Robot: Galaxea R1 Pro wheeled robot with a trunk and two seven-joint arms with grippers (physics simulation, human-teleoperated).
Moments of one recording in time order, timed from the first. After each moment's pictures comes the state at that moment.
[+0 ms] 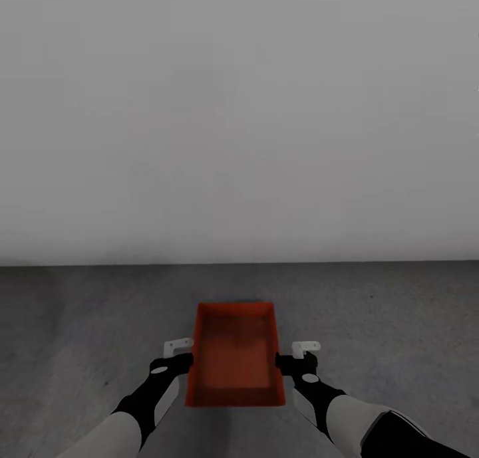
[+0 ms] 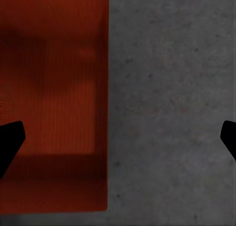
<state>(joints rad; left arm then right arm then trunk) -0.62 -0.10 -0.03 -0.38 0.13 0.08 0.25 -0.77 0.14 0.62 0.01 -0.54 -0.25 -0.19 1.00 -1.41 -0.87</state>
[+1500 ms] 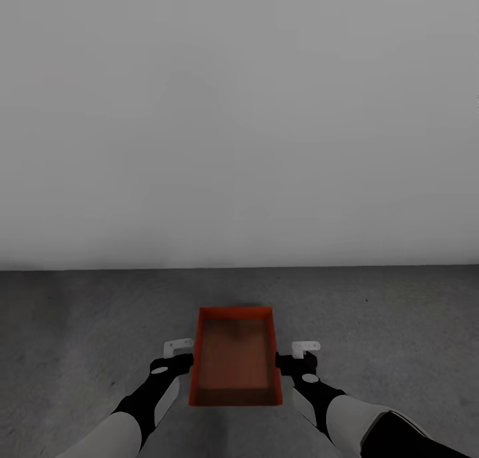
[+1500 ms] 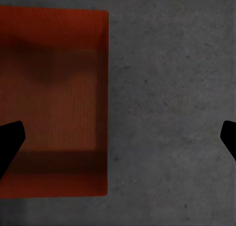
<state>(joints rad) -0.62 -0.10 -0.03 -0.38 0.13 0.08 0.25 -0.77 0.14 0.62 0.01 -0.54 -0.25 -0.19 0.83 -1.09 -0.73</state>
